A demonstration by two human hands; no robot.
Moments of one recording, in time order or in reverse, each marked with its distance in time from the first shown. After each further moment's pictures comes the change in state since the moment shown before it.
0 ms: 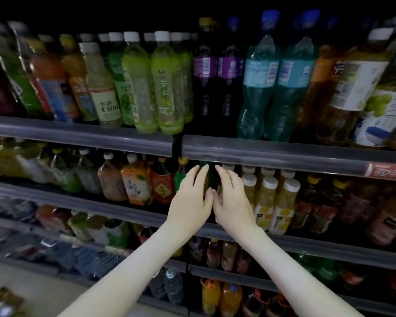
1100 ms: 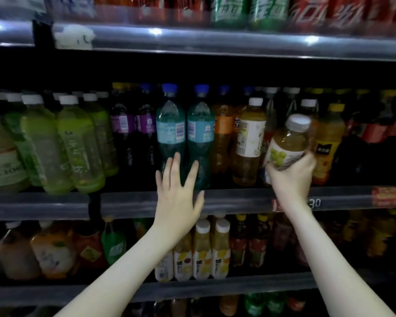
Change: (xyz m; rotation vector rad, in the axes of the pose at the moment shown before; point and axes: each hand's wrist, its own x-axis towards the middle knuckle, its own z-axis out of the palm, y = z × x) left_hand 0.111 0.107 0.048 0.196 0.105 0.284; right_hand 0.081 0.138 -0.232 0.011 0.744 0.533
